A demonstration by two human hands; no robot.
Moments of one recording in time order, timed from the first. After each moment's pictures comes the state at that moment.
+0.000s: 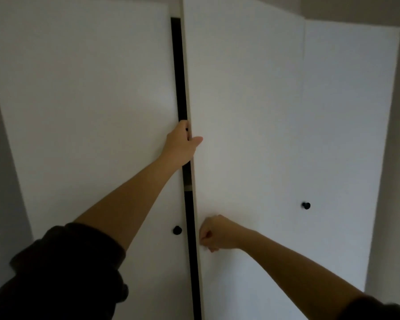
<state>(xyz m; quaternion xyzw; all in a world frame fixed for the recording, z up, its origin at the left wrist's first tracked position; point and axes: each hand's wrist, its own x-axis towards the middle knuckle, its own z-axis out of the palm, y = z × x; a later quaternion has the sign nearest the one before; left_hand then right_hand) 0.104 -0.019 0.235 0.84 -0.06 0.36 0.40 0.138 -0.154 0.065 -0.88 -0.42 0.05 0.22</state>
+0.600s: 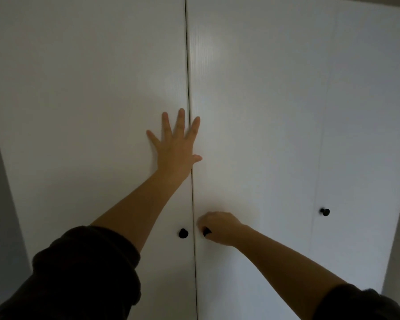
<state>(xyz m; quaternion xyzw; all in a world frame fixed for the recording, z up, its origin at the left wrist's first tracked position) 0.148 0.026 0.195 0.89 0.10 0.42 -0.12 0.185 -0.110 0.056 -0.89 -0.45 -0.10 0.01</state>
